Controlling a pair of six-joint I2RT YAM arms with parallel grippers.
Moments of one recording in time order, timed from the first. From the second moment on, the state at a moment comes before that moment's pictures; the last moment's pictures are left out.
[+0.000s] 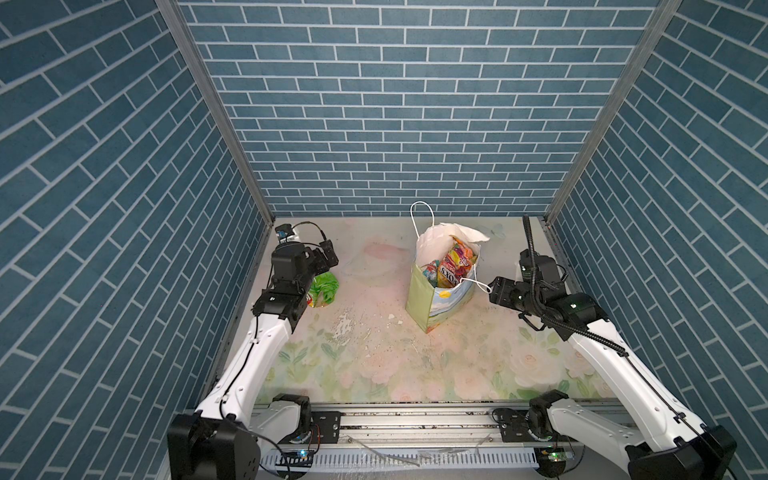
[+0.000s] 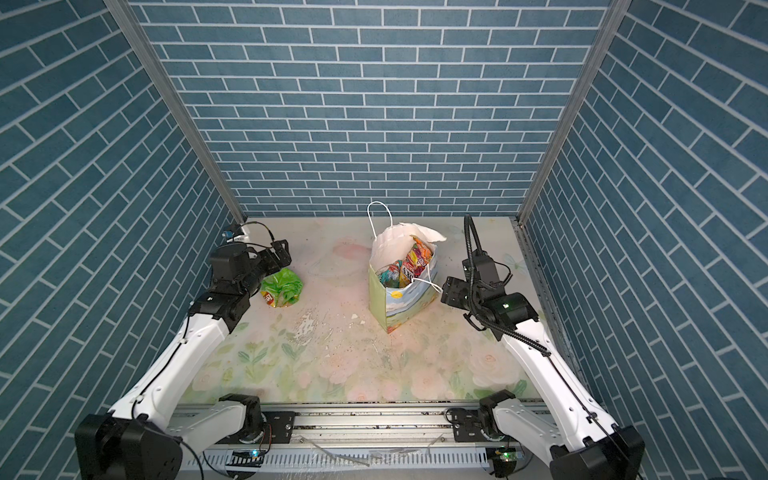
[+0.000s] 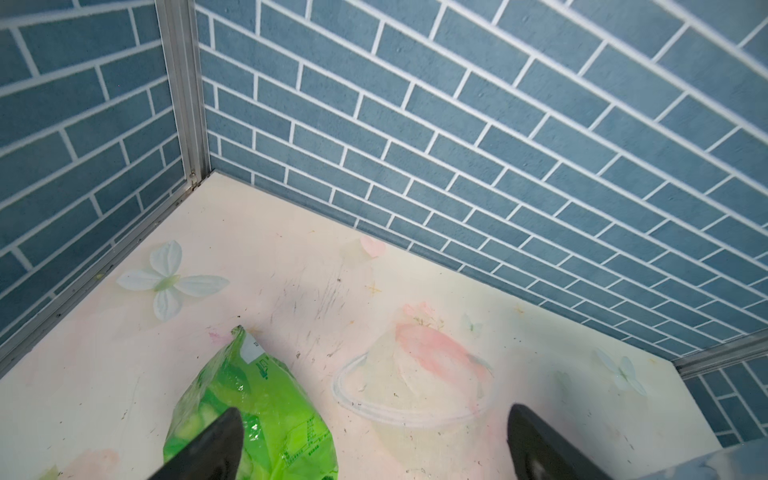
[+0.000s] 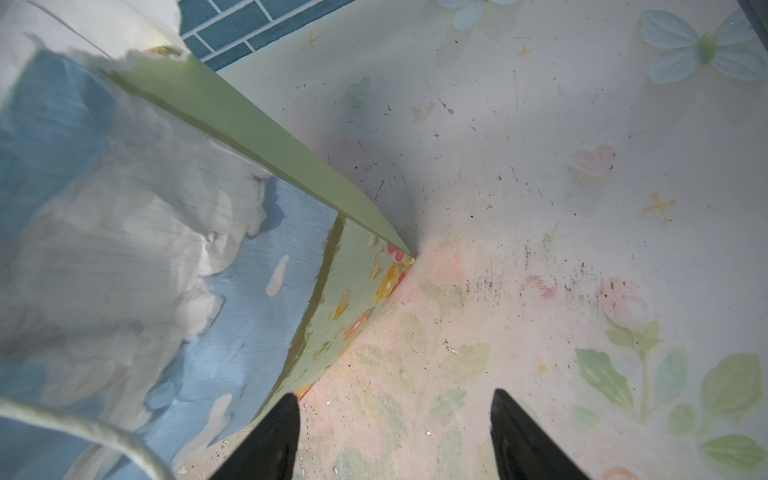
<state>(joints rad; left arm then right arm) -0.12 1.05 0.86 -0.15 -0.10 -0.46 0.42 1.01 1.00 -0.80 0.06 0.55</state>
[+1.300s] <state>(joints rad) -0.29 0.68 0.43 -0.02 0.42 -0.58 0.43 1.38 1.72 -1.06 -0.02 0.39</state>
